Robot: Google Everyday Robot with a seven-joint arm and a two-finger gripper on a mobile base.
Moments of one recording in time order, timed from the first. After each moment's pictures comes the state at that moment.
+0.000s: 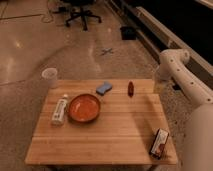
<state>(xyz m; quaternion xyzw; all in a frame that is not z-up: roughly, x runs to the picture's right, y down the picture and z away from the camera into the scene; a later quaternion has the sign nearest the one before) 0.310 -0.023 0.886 -0.23 -0.02 0.06 0.97</state>
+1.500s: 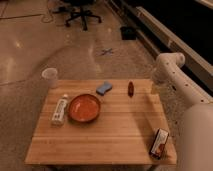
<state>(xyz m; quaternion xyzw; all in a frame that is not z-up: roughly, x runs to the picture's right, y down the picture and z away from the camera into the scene) 0.305 -0.019 0.919 -0.22 -0.02 0.06 0.97</state>
